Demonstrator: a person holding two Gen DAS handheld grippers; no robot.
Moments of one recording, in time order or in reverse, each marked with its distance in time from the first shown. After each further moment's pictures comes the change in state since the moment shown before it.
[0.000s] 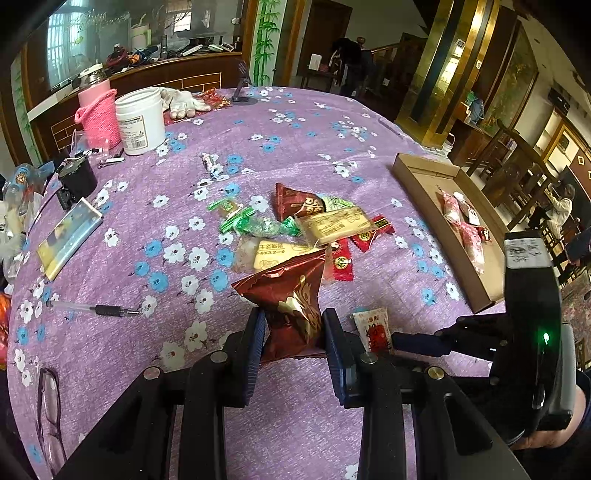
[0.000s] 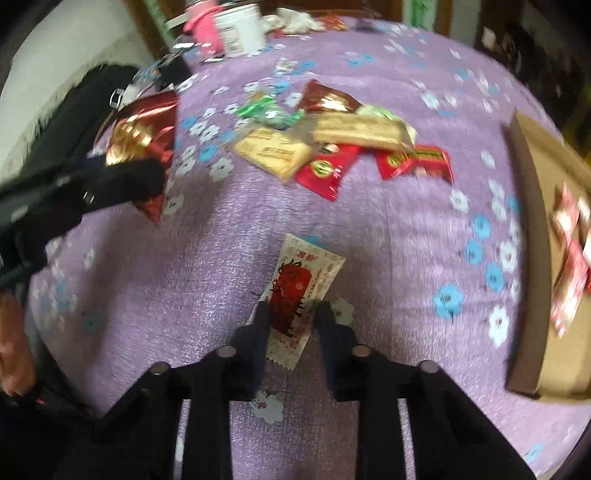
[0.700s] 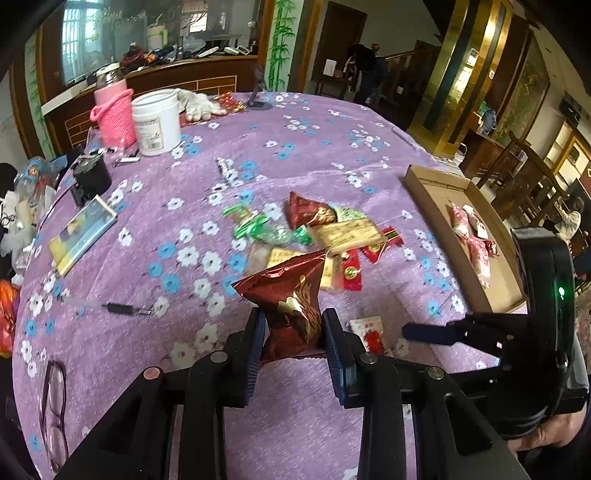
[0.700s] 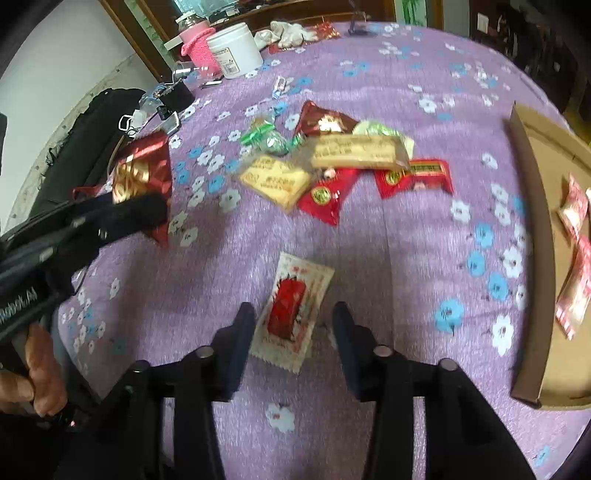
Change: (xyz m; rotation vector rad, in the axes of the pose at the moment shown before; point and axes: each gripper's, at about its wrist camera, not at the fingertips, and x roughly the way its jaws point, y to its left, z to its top) left arm -0.007 0.005 0.002 -0.046 -0.018 0.040; right arm -0.006 -0.016 0.018 0.121 -0.006 0.129
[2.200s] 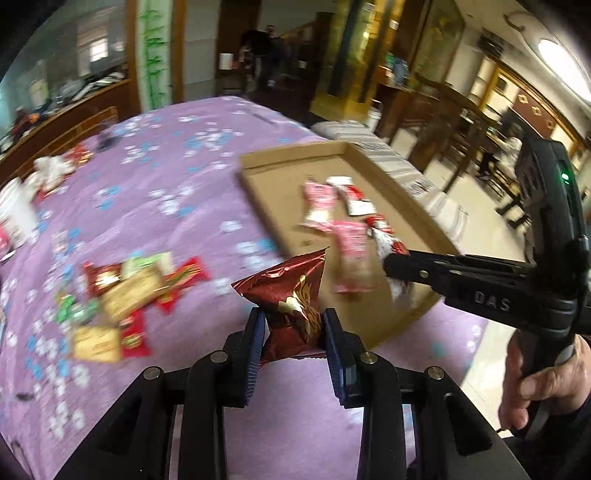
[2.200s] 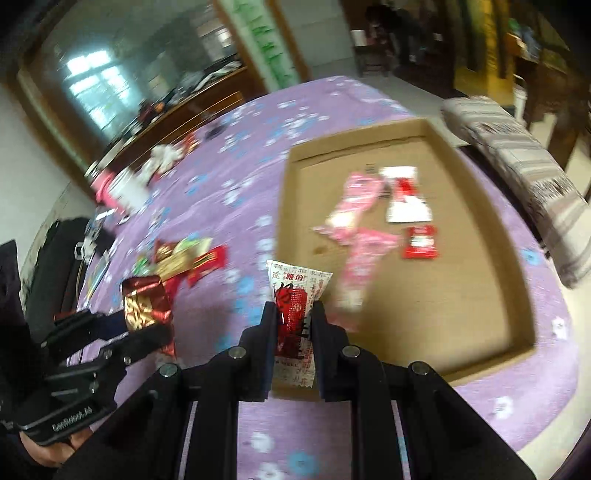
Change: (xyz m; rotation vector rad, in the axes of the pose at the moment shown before) left arm 0.041 -0.204 0.030 0.310 0.058 -0.228; right arm -0.128 -0.194 -0.049 0.405 -0.309 -0.109
